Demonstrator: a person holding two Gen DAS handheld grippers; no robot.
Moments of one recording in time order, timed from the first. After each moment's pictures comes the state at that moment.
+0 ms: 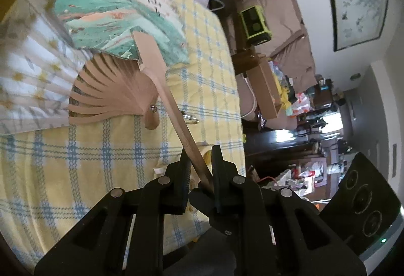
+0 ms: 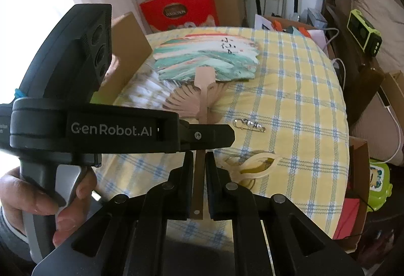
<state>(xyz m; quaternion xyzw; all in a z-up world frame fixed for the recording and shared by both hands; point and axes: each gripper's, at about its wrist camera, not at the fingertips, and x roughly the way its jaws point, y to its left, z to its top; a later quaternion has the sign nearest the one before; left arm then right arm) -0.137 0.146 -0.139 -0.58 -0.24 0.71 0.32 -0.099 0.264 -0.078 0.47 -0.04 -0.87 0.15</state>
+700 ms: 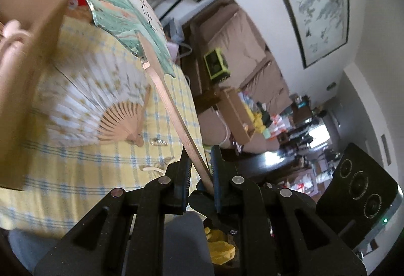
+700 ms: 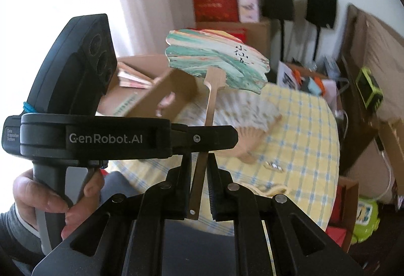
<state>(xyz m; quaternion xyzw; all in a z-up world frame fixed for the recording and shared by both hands) -0.091 0.064 -0.031 -0.46 -0.28 0.77 0.35 -0.060 0.207 0.017 0.39 0.02 -0.90 0.20</state>
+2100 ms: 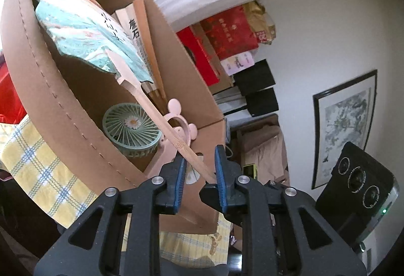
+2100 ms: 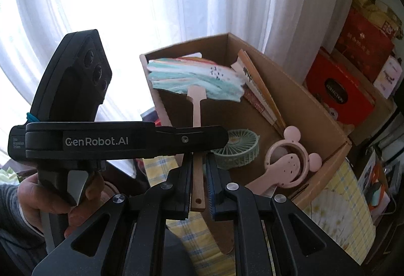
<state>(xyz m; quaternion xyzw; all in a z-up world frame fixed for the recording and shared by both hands) -0.118 -0.174 -0.097 -0.33 -0.50 0.79 0.14 -0.140 -0.034 0.009 0.40 0.22 -0.78 0.44</state>
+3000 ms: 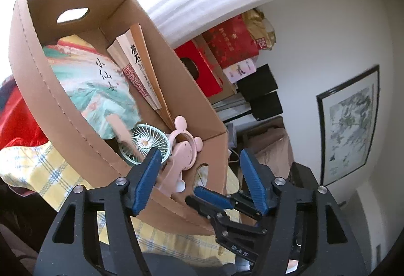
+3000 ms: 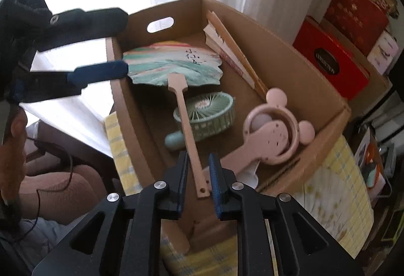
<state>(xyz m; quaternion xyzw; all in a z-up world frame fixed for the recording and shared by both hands) -0.110 -0.204 -0.067 -0.32 -0.47 0.81 0.12 -0.169 -0.012 -0.035 0.45 0.24 -0.77 0.39</state>
